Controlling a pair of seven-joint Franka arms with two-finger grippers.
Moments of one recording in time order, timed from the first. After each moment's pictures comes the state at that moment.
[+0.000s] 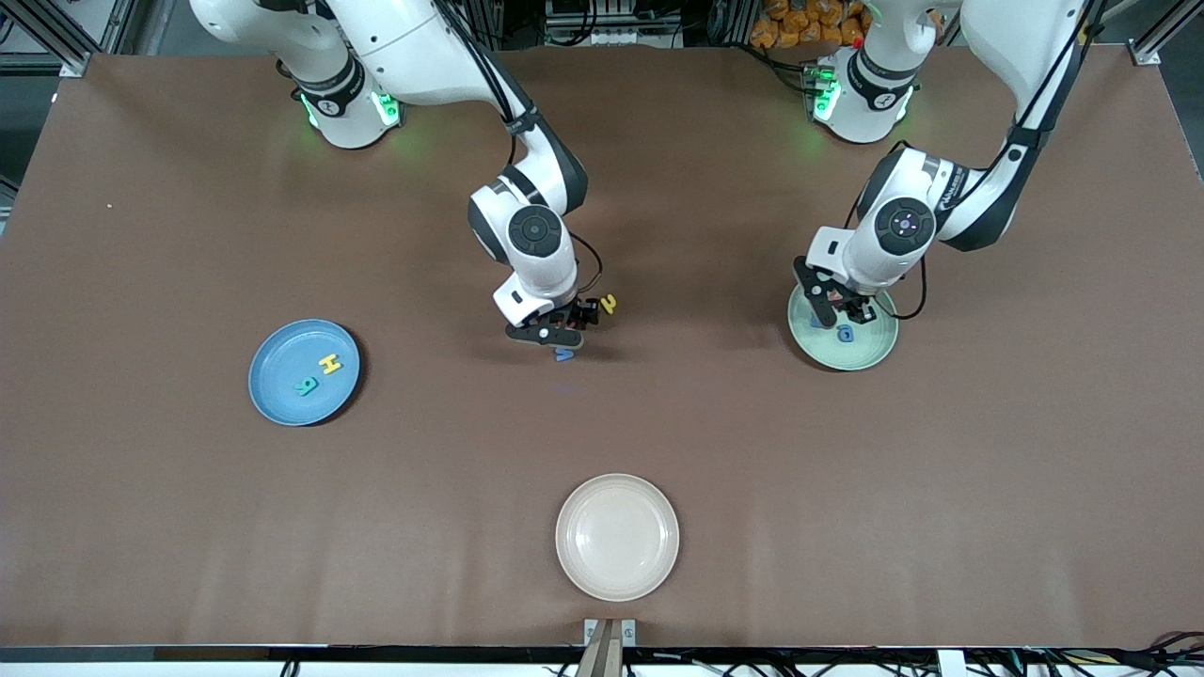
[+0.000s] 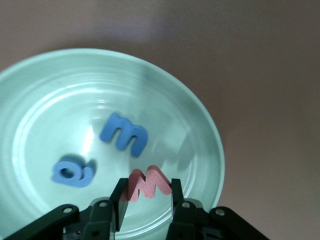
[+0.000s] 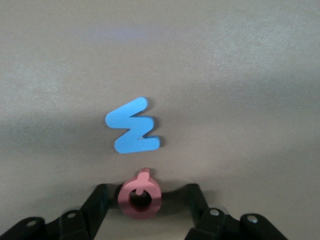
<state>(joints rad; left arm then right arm) 0.01 0.24 -0.30 -2.45 0.24 2.49 0.73 0.89 0.66 -0.13 -1.83 0.16 2.49 0.80</state>
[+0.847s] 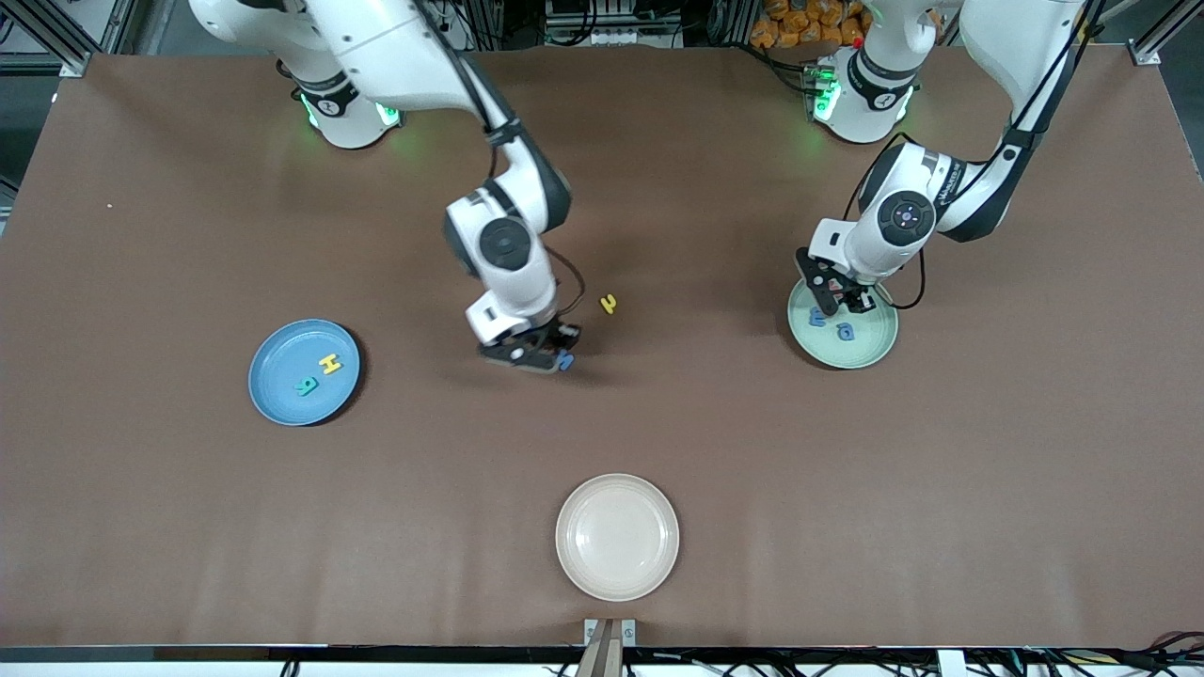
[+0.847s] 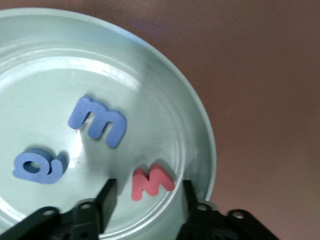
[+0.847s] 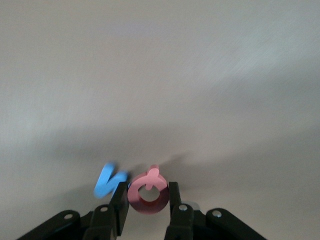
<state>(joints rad) 0.03 0.24 -0.30 -2.51 0.21 2.56 0.73 0.80 0.60 -0.19 -1.80 0.16 2.44 0.78</state>
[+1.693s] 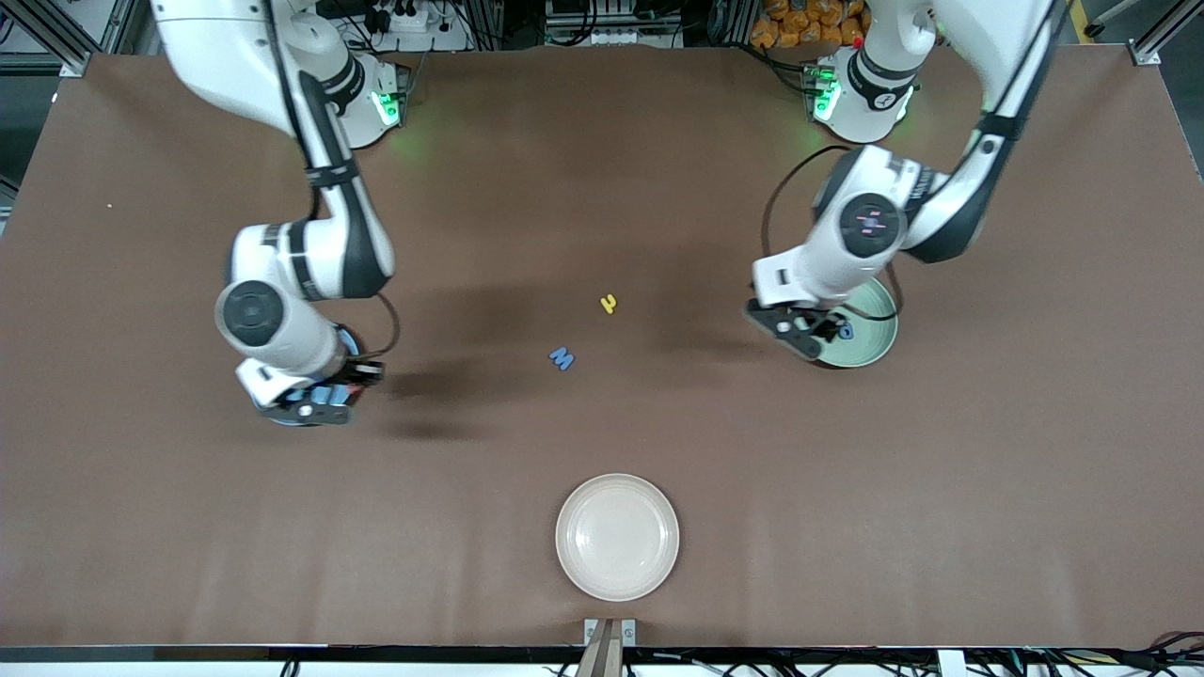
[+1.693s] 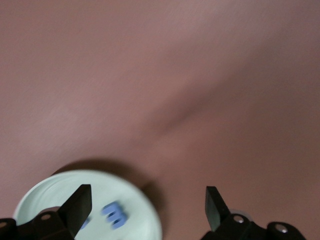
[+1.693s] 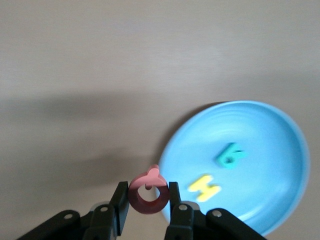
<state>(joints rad) -0.19 0.30 -0.31 -2.07 0.07 2.30 0.09 0.67 0.47 -0.54 -1.92 0.16 2.23 0.12</state>
